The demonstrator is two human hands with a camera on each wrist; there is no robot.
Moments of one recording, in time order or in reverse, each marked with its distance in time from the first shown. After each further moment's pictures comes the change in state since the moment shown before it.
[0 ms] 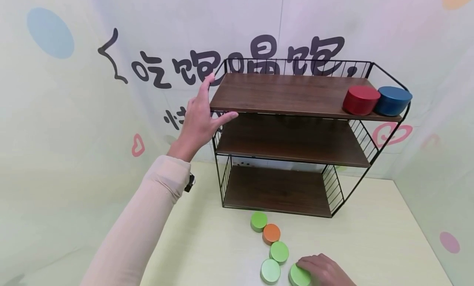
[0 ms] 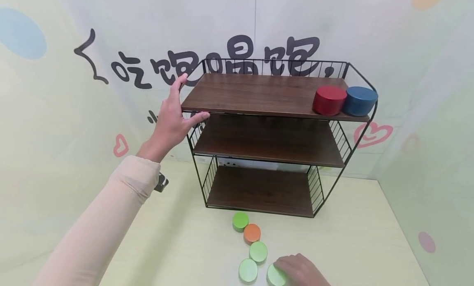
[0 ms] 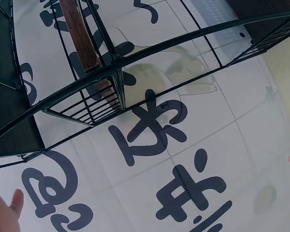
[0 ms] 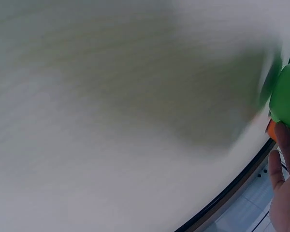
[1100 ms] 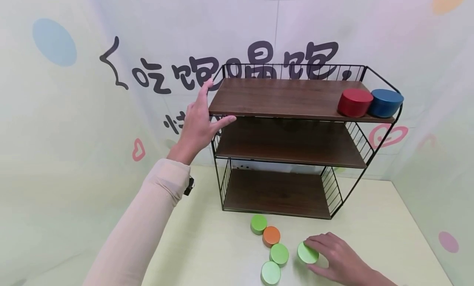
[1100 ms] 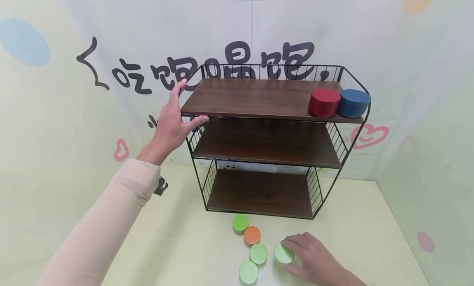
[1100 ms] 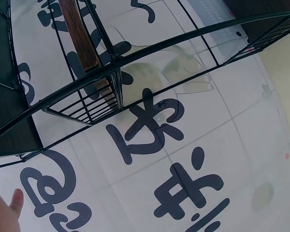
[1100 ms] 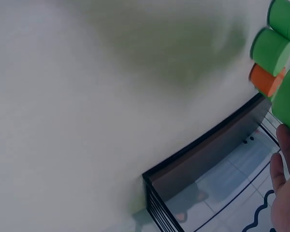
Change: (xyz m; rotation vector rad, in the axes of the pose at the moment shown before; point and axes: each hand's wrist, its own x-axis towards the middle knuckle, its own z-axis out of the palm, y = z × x) left_hand -0.002 0.003 -0.002 -0.004 -0.008 -0.023; right_hand 0.035 0.024 -0.051 -0.096 0.077 -0.086
